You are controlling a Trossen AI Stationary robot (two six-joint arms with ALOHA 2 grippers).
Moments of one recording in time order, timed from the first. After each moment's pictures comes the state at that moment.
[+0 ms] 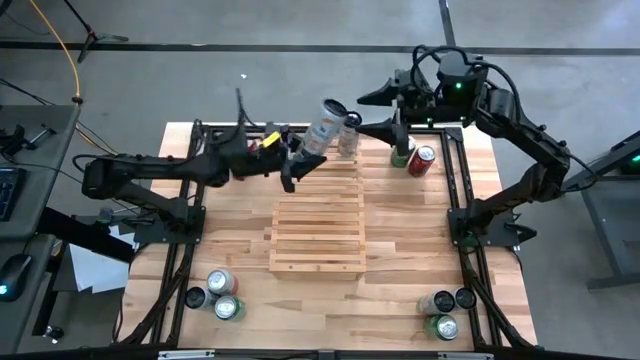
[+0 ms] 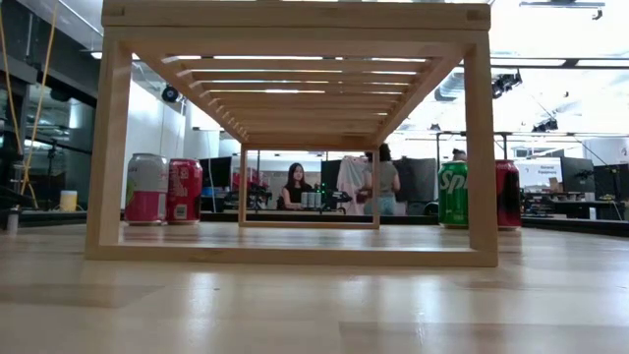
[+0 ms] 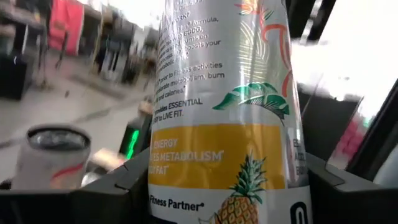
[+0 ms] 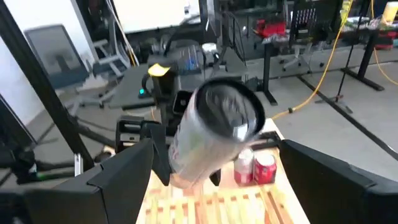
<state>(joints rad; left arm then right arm) 0.14 1.29 0.99 0.50 -0.03 -0.36 -0.31 1.40 1.91 -0.69 -0.27 0.06</state>
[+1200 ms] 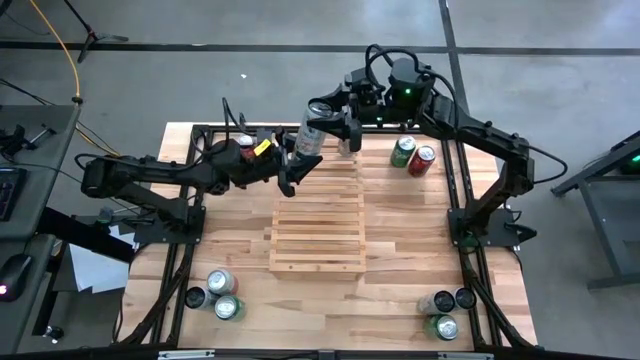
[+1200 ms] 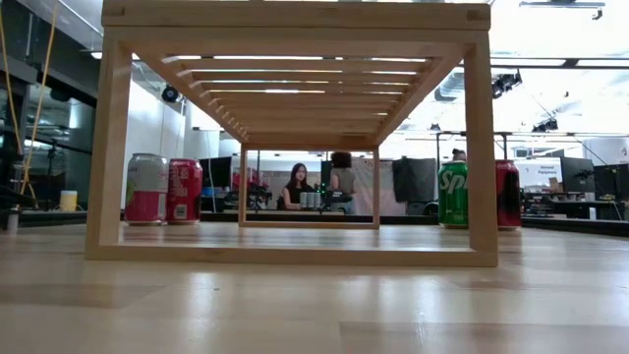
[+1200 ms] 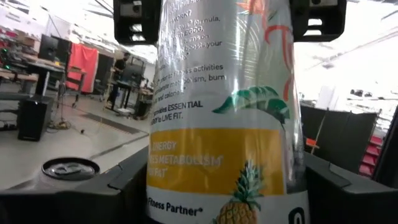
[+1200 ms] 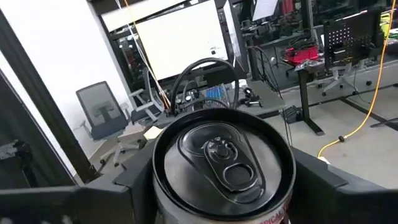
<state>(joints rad) 0.09 1.29 0.93 0.66 -0.14 -0.25 -0.27 1.62 1.91 -0.28 -0.34 0.26</state>
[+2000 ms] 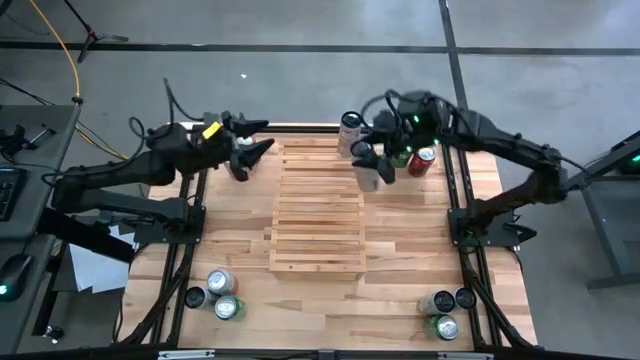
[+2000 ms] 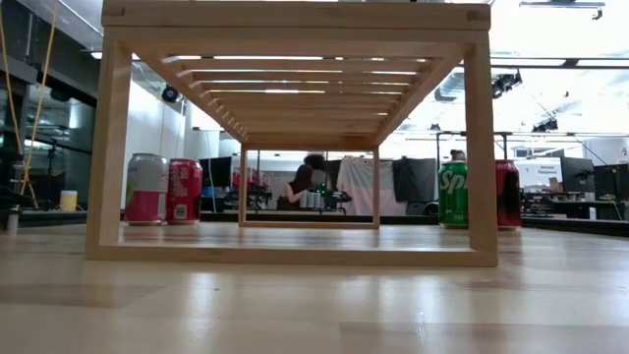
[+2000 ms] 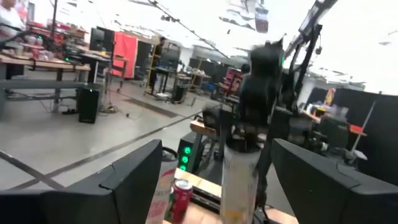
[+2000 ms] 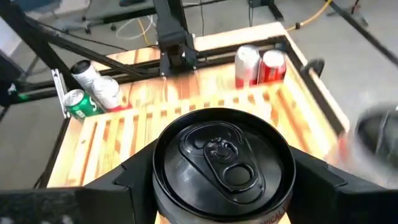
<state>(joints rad) 0.16 0.87 0.93 0.12 -0.21 -0.22 -0.29 1.32 1.52 -0.73 -0.24 0.04</state>
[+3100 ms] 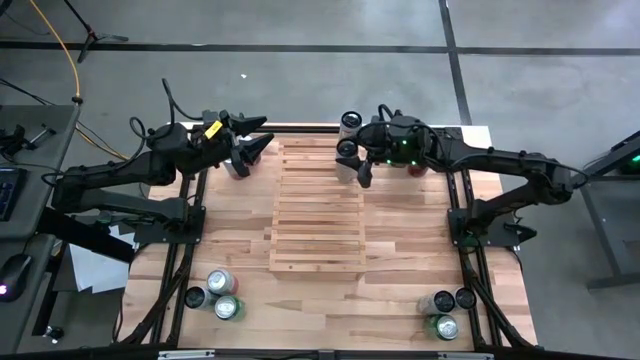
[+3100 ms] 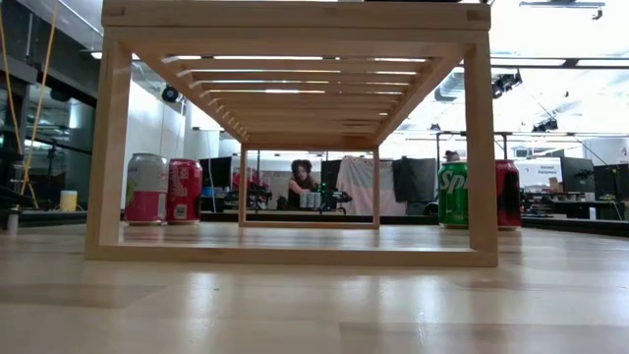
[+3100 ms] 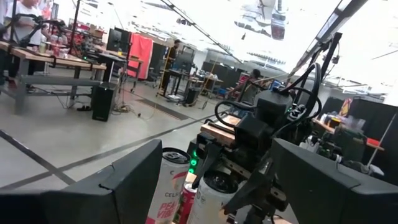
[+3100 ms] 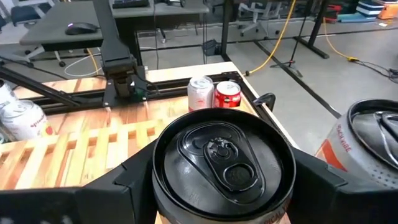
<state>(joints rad) 0.16 0.87 0.93 0.12 -0.28 -0.26 -0.27 1.31 1.14 -0.15 -0.02 -0.03</state>
